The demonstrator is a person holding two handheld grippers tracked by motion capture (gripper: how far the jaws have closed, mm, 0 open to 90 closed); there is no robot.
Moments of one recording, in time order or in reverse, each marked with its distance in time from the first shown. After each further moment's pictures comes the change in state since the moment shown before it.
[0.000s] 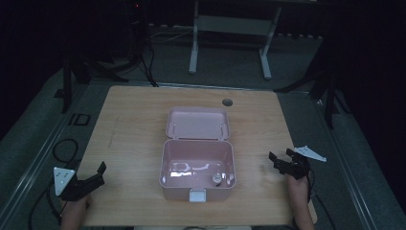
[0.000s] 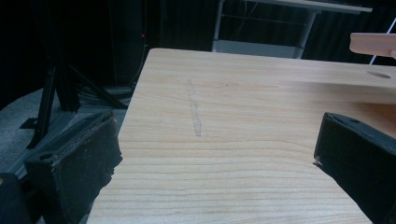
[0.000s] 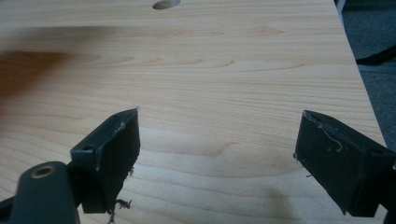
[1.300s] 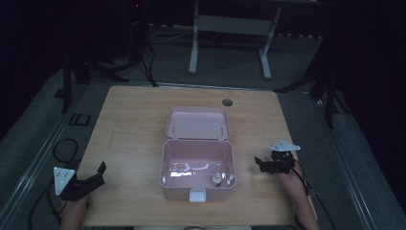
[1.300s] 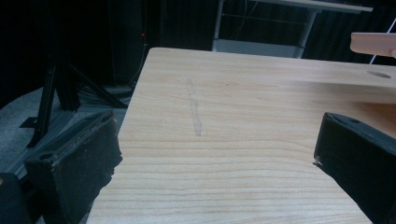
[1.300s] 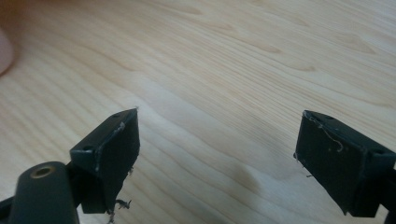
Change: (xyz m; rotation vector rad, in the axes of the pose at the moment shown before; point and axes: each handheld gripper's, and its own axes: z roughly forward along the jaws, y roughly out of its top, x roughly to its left) left arm 0.000 0.000 0.000 0.004 0.001 -0.001; right arm 0.043 0.020 0.021 0.198 0.059 -0.361
